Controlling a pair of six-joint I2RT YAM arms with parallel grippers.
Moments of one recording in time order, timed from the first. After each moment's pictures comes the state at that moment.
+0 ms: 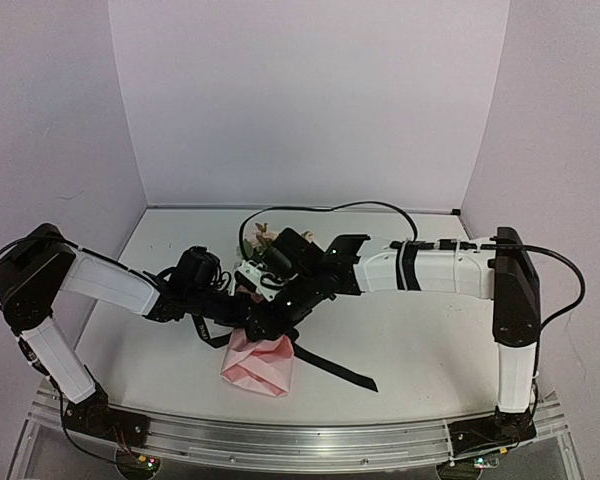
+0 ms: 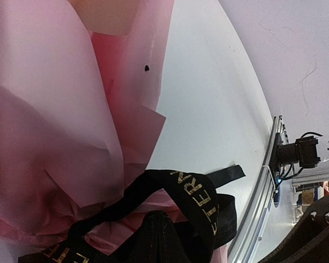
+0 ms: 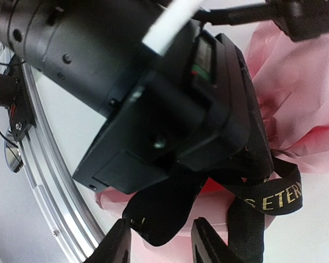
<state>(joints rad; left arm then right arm) -0.73 1.65 0.71 0.29 0.52 -0.55 1.10 2.03 1.67 -0.61 -0.22 0.27</state>
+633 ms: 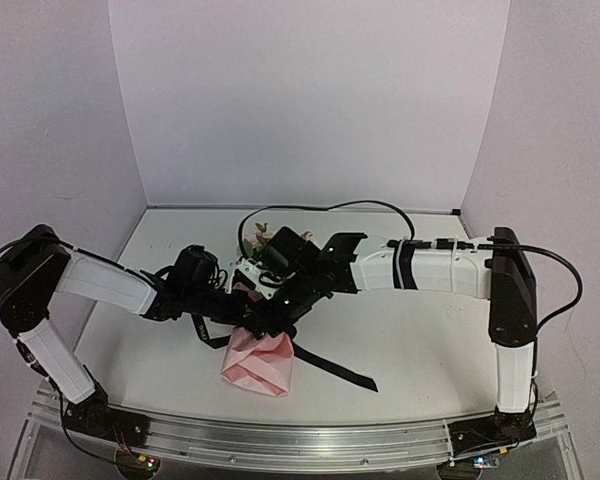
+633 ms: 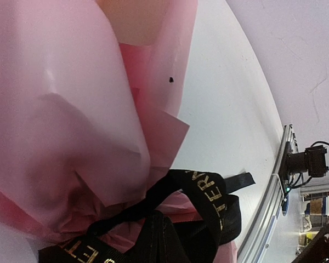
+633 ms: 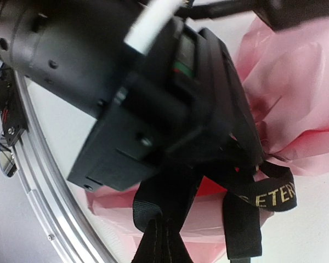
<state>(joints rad) -0.72 1.63 0.71 0.26 0.45 -0.55 1.10 2.05 1.71 -0.64 -0.17 0.27</state>
